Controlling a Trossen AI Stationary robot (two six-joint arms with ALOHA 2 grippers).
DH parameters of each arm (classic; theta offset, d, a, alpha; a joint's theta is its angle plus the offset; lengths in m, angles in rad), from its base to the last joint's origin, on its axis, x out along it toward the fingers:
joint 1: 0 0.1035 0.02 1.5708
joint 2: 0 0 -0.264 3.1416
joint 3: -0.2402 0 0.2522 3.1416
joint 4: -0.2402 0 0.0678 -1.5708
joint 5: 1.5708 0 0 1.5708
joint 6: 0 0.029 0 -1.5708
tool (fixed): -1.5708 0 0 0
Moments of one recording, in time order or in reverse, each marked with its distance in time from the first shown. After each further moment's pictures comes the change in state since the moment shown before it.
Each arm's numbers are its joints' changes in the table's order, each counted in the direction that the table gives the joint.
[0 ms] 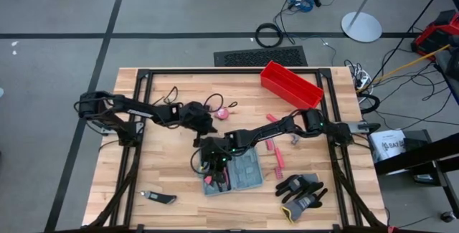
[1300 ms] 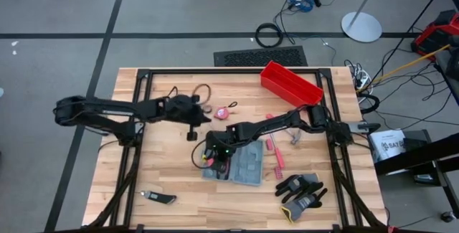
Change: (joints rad) left arm 0.000 0.297 -0.042 -0.250 0.147 0.027; right arm -0.037 0.071 -0.004 -0.292 -0.224 0.166
